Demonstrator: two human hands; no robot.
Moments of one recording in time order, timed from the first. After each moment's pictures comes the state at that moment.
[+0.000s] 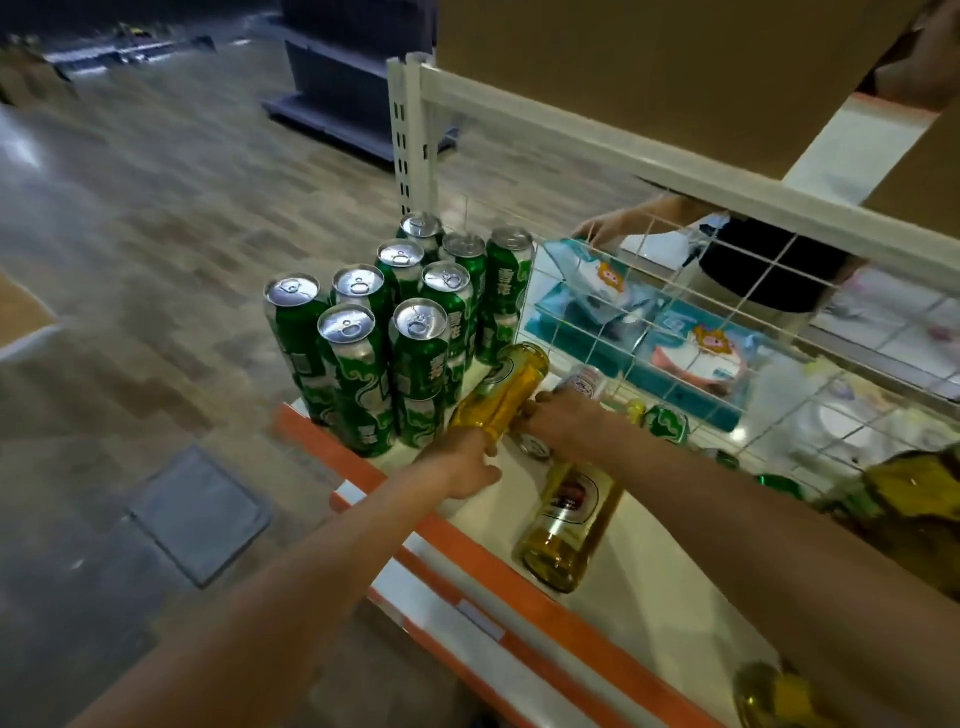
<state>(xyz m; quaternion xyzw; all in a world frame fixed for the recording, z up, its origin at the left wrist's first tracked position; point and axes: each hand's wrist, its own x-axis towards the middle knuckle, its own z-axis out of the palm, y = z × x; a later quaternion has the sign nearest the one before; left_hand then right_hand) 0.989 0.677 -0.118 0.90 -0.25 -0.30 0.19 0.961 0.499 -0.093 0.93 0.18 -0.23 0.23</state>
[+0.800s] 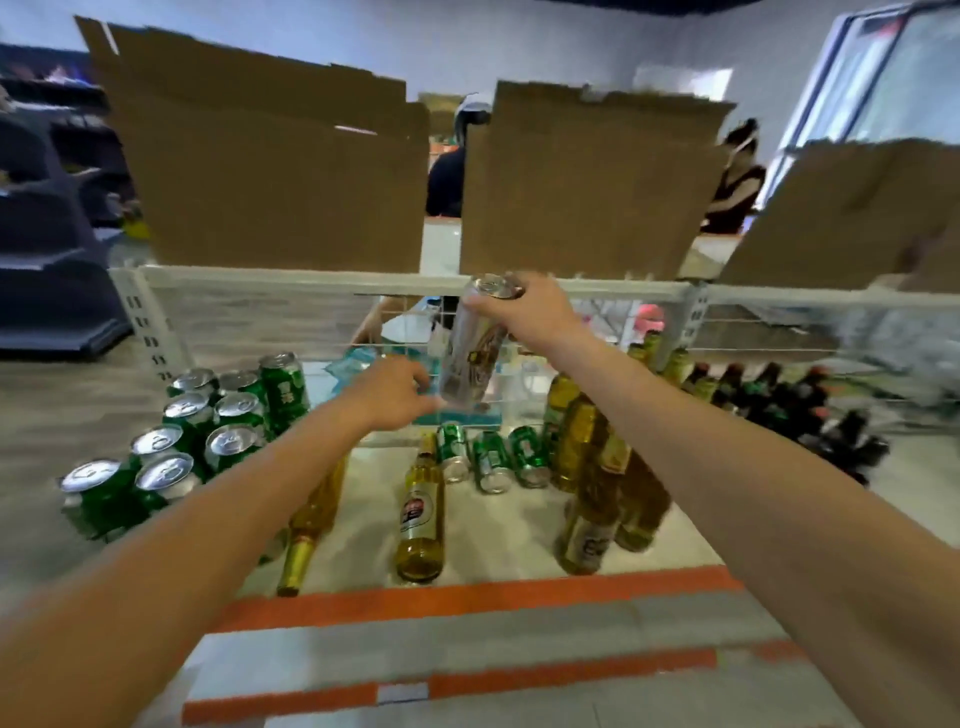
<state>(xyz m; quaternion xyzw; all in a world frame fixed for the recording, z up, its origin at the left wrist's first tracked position) 0.908 0.644 0.119 0.79 -0.57 -0.13 0.17 0.758 0.513 0.172 0.80 -0.37 0.32 -0.33</state>
